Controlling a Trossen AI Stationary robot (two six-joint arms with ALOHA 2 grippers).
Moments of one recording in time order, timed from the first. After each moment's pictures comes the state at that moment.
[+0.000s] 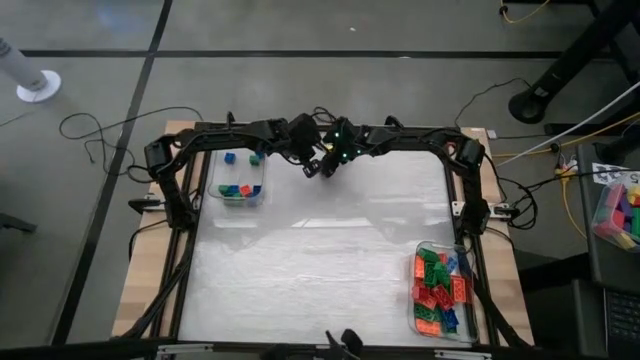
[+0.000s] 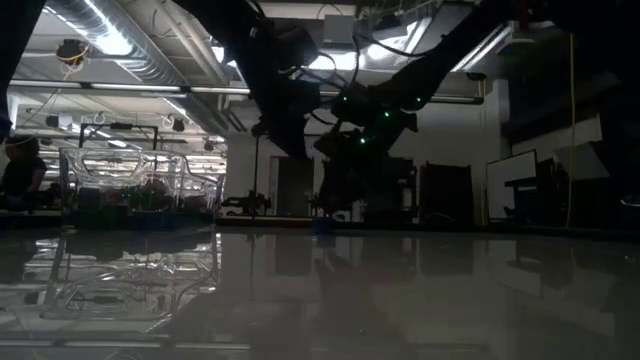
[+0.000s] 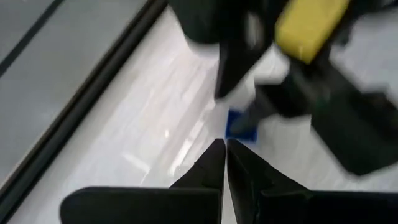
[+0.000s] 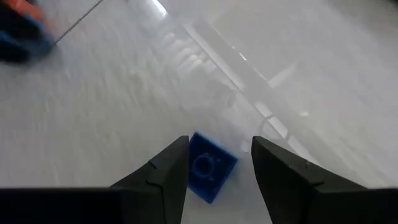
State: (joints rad) left arm 0.42 1.77 1.36 -0.54 -0.15 -0.07; right arm -0.49 2.04 1.37 -0.22 -0.20 0.26
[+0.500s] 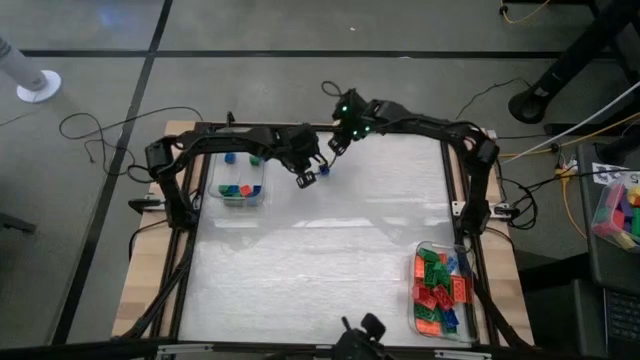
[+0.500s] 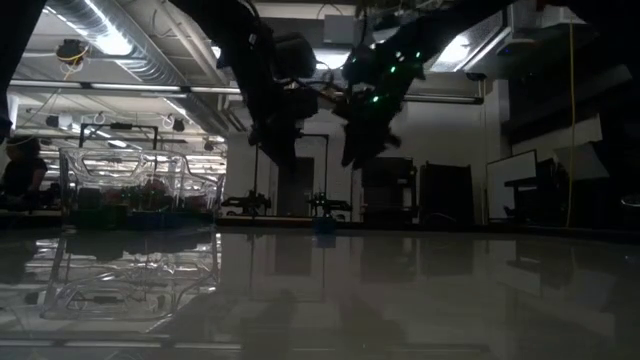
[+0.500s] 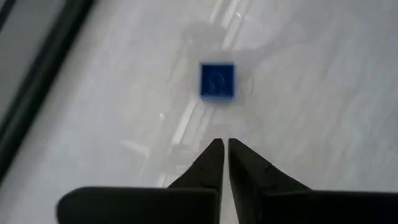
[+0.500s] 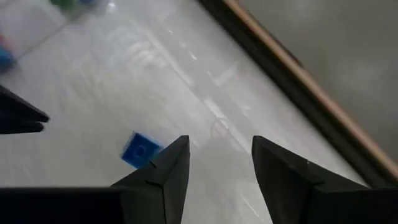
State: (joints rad) left arm 0.39 1.77 1.32 -0.61 -0.09 0.01; right arm -0.55 1.93 1.61 -0.64 -0.04 0.12
